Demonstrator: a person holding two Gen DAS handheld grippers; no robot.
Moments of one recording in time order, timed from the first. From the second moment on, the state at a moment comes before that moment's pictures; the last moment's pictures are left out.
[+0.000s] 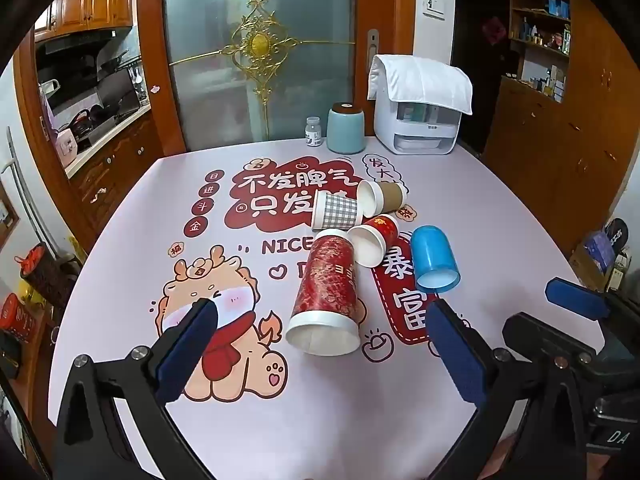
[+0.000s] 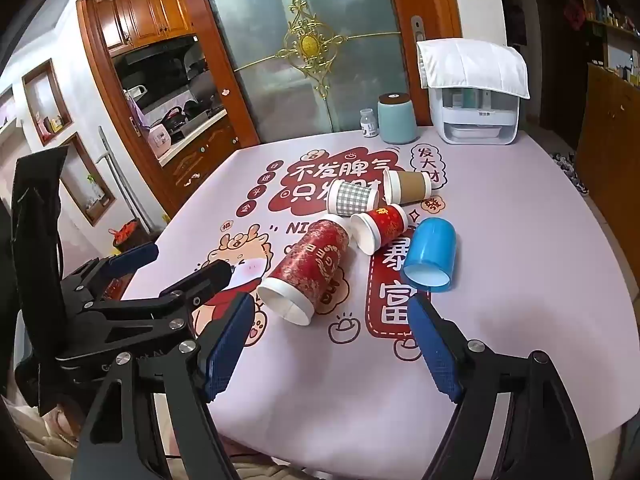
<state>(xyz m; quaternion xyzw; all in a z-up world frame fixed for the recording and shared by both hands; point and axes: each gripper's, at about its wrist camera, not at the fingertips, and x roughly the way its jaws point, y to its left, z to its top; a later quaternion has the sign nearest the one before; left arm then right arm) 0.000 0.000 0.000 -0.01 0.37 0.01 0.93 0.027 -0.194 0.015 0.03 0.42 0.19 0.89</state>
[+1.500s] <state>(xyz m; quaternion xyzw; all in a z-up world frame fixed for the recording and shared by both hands) -0.009 -0.001 0.012 -0.01 0.37 0.01 0.93 0.022 -0.207 0.014 0.05 0.42 0.18 0.89</state>
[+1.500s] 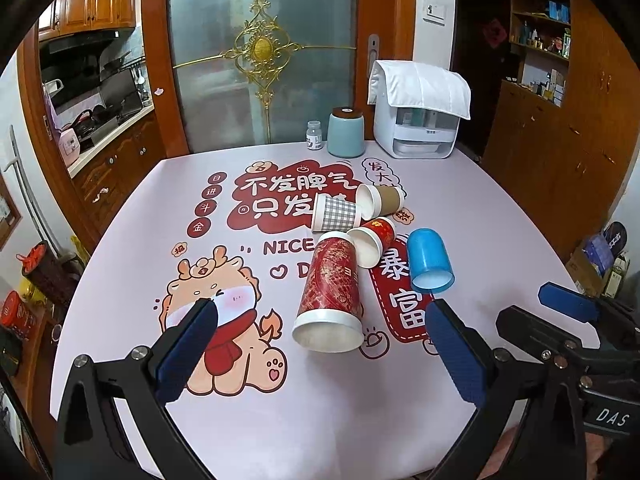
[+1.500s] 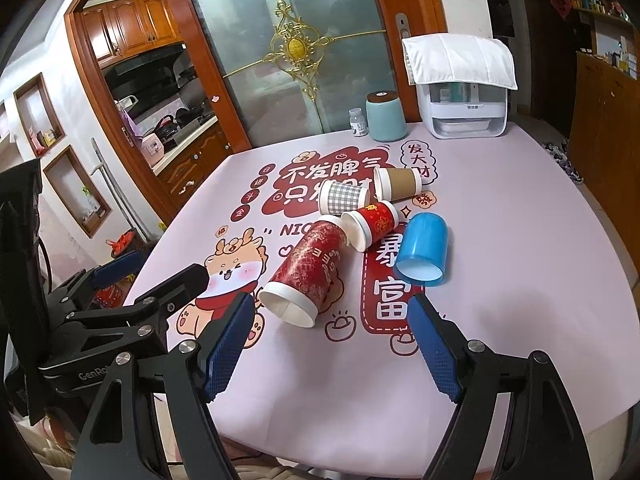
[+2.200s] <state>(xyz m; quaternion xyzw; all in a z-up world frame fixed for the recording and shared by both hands) -0.005 0.003 0.008 -0.02 0.39 0.01 0.92 0.027 -0.202 0.012 0.05 0.42 0.18 0.89</state>
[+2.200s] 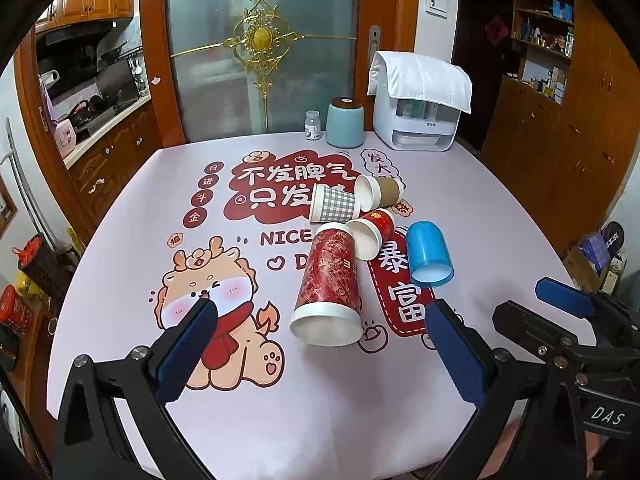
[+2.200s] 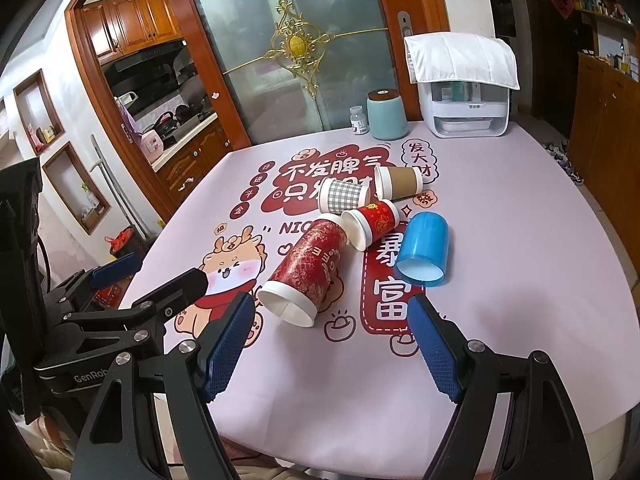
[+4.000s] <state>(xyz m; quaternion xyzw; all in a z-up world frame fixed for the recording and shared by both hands) 0.224 0.016 -0.133 -0.06 0.67 -0.10 0.73 0.193 -0.211 -0.098 0.10 0.53 0.14 0.83</state>
